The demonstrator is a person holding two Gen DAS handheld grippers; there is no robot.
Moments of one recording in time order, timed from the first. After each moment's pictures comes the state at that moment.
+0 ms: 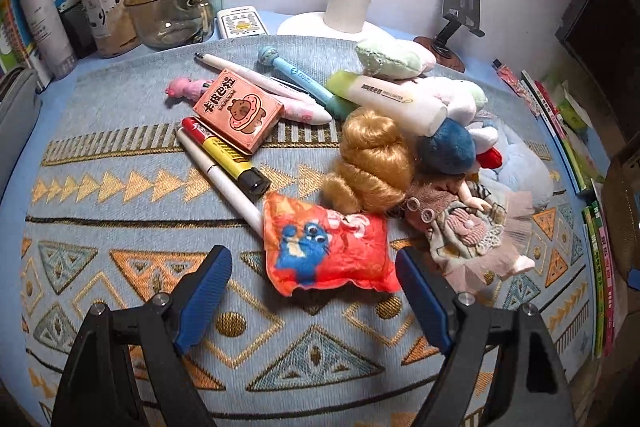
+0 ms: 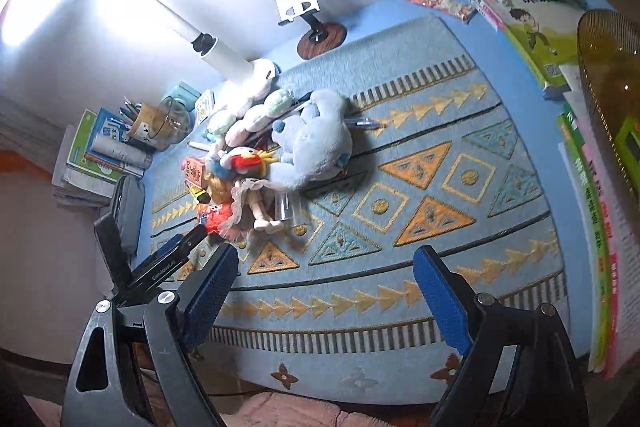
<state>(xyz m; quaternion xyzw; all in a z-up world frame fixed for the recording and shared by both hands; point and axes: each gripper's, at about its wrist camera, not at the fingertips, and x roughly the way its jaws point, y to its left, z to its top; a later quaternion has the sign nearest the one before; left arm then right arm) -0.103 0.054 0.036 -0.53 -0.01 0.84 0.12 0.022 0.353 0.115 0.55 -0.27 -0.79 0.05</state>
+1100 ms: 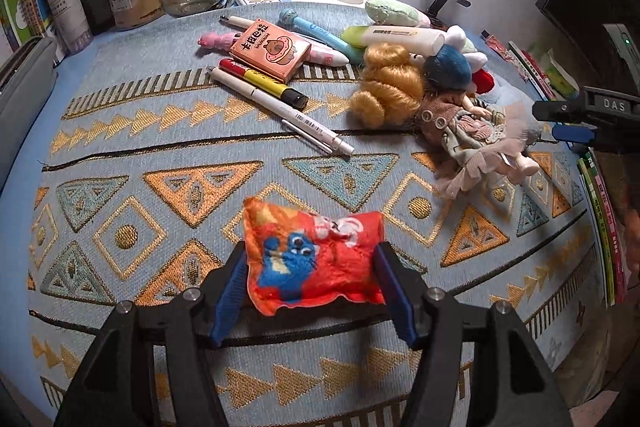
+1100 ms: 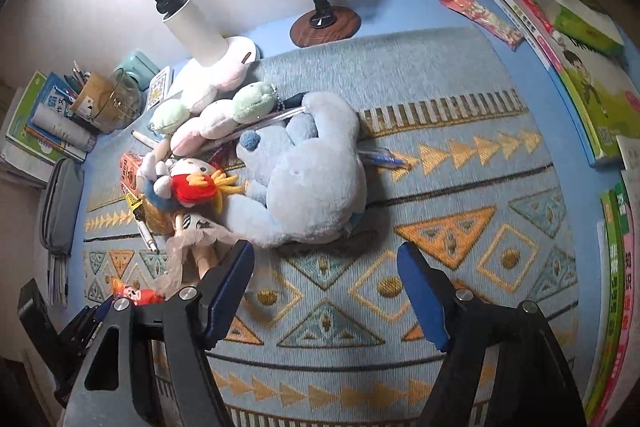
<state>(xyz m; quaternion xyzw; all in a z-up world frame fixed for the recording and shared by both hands) -0.043 0.012 0.026 -0.54 -0.01 0.83 0.14 -0.079 0.305 0.058 0.56 -0.13 -0.82 0.01</state>
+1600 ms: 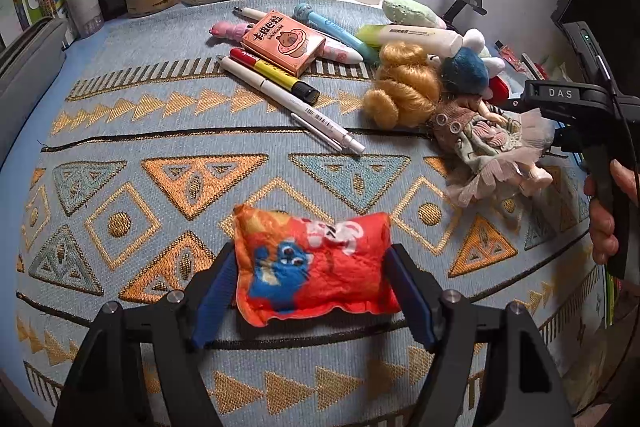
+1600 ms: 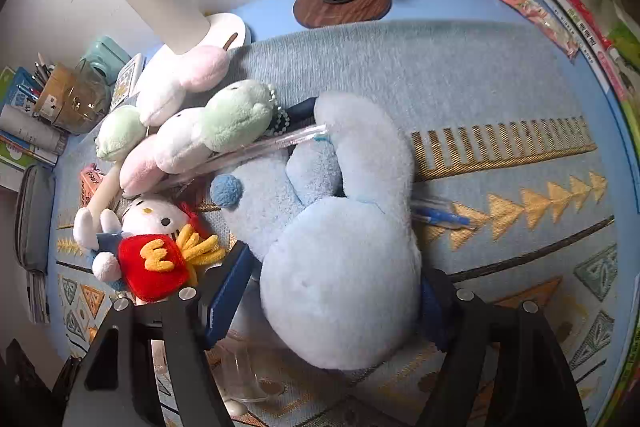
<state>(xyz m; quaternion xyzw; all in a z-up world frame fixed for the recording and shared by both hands) -0.040 0.013 0.015 -0.53 -0.02 0.84 0.12 -0.131 0.286 0.008 0.58 -0.13 -0.80 0.01</state>
